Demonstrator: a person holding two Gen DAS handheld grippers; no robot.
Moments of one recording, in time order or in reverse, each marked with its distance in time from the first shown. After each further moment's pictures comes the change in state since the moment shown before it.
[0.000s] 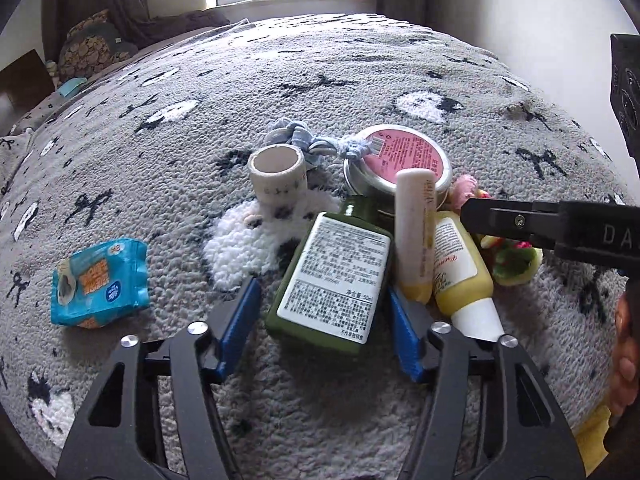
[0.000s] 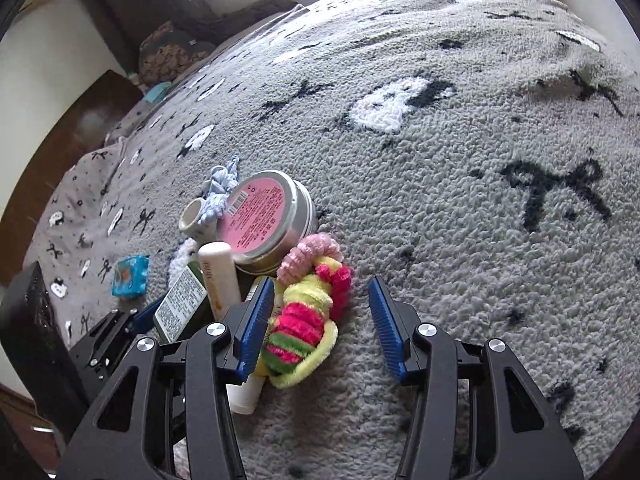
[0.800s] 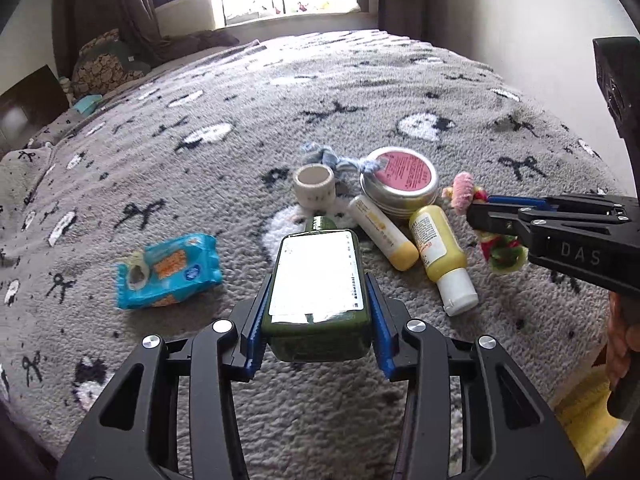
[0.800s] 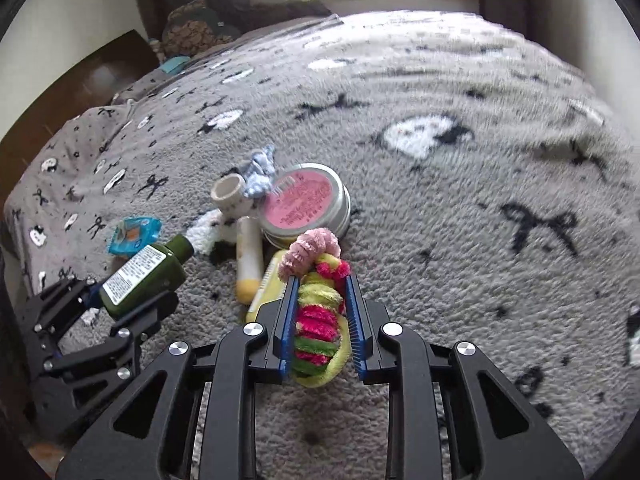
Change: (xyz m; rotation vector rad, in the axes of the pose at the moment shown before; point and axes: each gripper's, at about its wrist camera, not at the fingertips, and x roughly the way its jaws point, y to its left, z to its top) left arm -0.067 0.014 -0.013 0.027 -0.062 0.044; right arm -0.032 0.045 -0.017 -0.224 -0.065 -0.119
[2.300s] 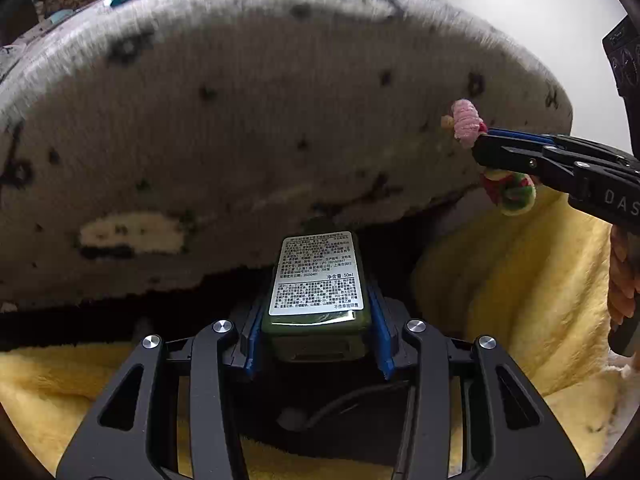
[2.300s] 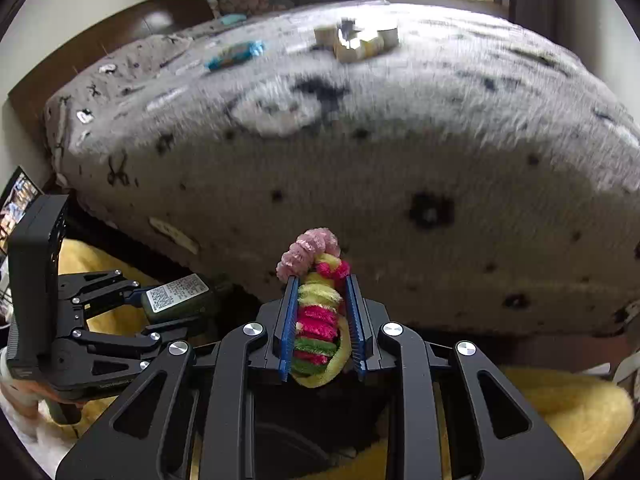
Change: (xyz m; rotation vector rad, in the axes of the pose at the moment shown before) left arm -0.043 -0.053 -0.264 -0.044 0.239 -0.229; right arm -0.061 0.032 -0.245 -0.132 0.065 0.060
